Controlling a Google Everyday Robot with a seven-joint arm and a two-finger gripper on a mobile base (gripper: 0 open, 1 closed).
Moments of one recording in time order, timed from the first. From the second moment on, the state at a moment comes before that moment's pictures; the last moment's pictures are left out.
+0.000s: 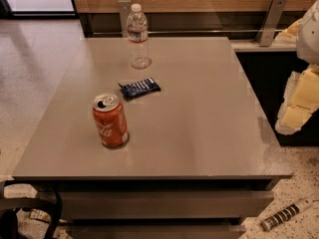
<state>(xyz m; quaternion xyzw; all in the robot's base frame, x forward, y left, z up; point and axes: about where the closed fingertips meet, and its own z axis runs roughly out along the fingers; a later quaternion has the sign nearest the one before) 0.438 -0.215 0.984 -0.60 0.78 -0.04 0.17</state>
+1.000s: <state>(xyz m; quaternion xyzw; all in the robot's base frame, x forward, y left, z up) 0.462 -0.187 0.967 -0.57 0.77 0.05 0.26</state>
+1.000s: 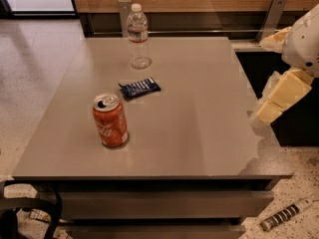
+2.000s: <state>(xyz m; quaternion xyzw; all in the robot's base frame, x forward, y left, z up) 0.471 -0.097 0.952 -0.53 0.71 0.23 0.41</state>
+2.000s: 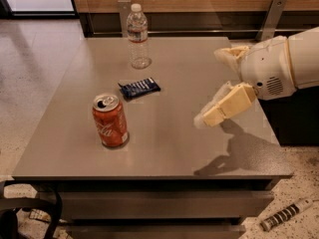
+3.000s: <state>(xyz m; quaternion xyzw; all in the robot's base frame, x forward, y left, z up) 0.478 -0.055 0.943 -0.51 0.67 0.27 0.46</state>
